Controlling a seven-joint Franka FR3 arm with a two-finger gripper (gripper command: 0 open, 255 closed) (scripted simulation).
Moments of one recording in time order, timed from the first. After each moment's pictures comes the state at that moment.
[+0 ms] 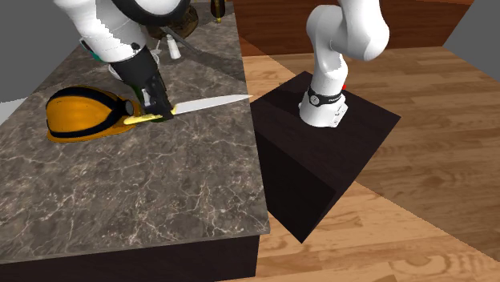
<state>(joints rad) -0.13 0.18 -0.14 -1.88 0.01 1.87 0.26</state>
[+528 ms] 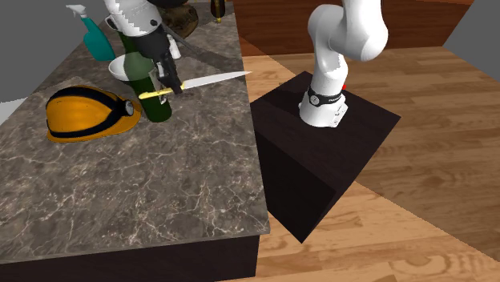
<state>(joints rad) -0.22 0.06 -0.22 -2.04 -0.04 1.92 0.11</state>
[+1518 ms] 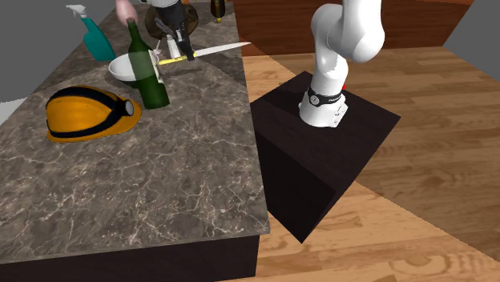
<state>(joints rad) -0.40 -0.03 -0.40 -2.15 -0.13 1.97 -0.20</state>
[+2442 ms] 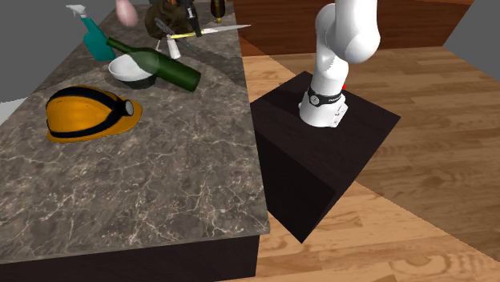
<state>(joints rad) -0.58 0.11 -0.57 -2.01 -0.10 1.99 -0.57</state>
